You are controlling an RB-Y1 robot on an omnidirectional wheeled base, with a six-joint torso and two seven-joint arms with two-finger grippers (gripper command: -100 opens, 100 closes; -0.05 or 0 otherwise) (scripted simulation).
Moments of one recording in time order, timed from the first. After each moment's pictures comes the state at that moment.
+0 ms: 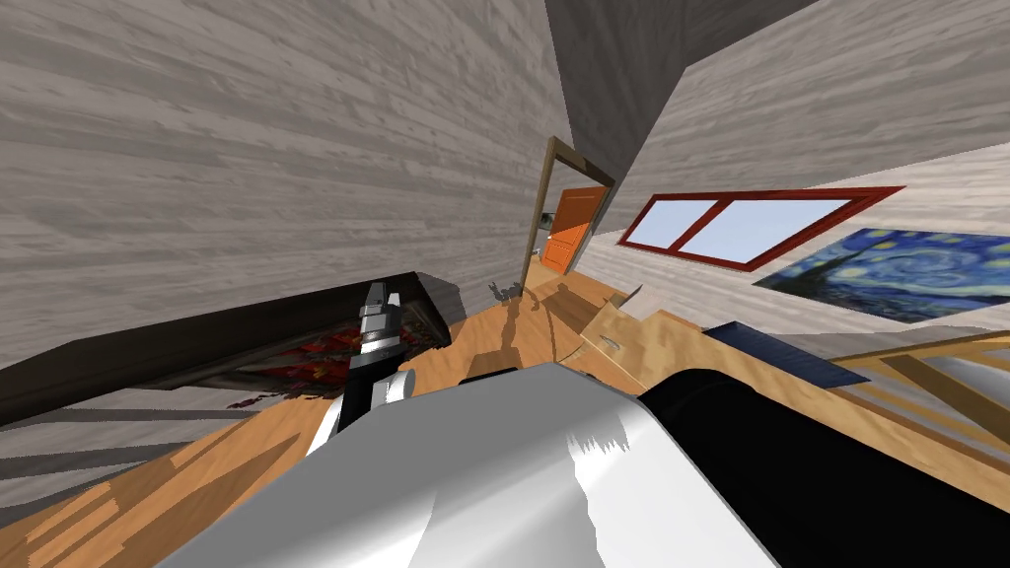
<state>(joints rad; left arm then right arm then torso) 0.46 -0.02 0.03 -2.20 -0.09 -0.39 -0.14 0.55 -0.84 0.30 -0.97 0.40 -0.57 0.51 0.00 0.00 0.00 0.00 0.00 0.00</state>
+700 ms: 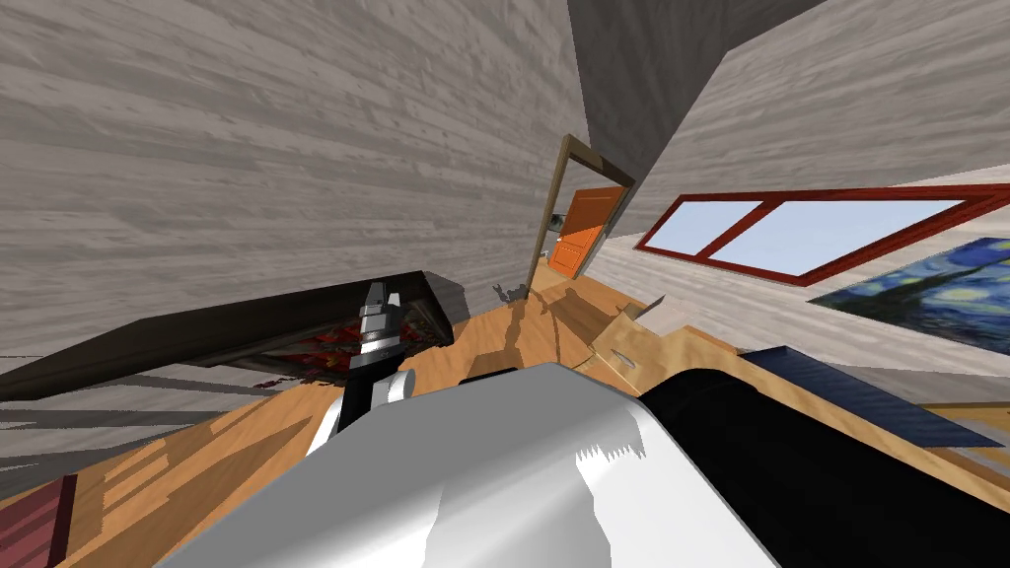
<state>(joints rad) 0.46 -0.02 0.03 -2.20 -0.09 -0.39 -0.14 0.51 -0.91 0.36 -0.75 0.45 -0.61 0.55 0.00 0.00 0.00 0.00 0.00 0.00</state>
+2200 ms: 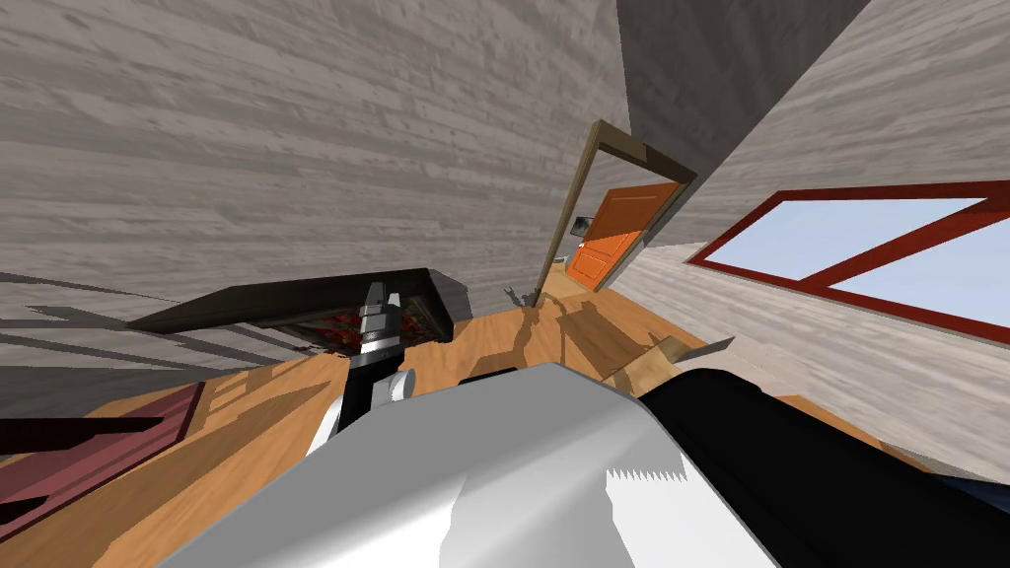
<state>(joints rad) 0.46 -0.02 0.03 -2.20 -0.09 -0.39 -0.14 0.45 -1.03 0.51 -0.43 0.56 -0.67 0.57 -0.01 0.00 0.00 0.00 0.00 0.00</state>
